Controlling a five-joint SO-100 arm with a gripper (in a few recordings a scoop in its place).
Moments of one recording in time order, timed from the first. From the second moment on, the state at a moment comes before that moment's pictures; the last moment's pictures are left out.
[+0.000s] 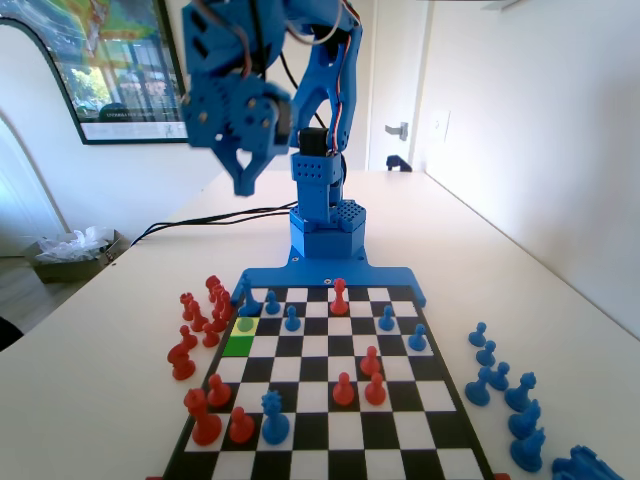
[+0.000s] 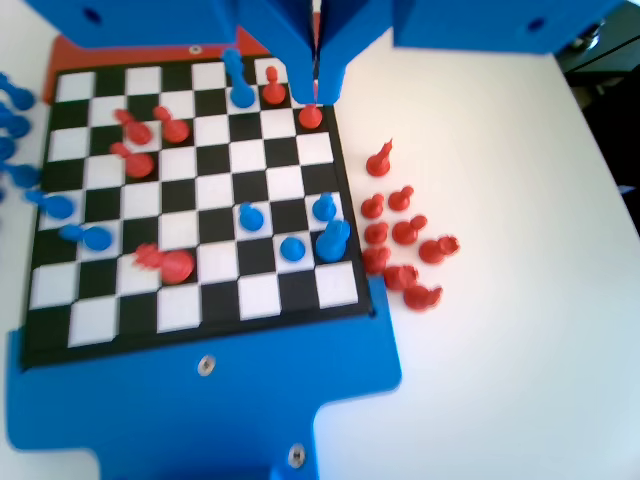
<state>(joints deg) 25.8 108.5 116.9 73.6 -107.5</state>
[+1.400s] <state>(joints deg) 28.5 93.4 128.4 48.3 -115.3</state>
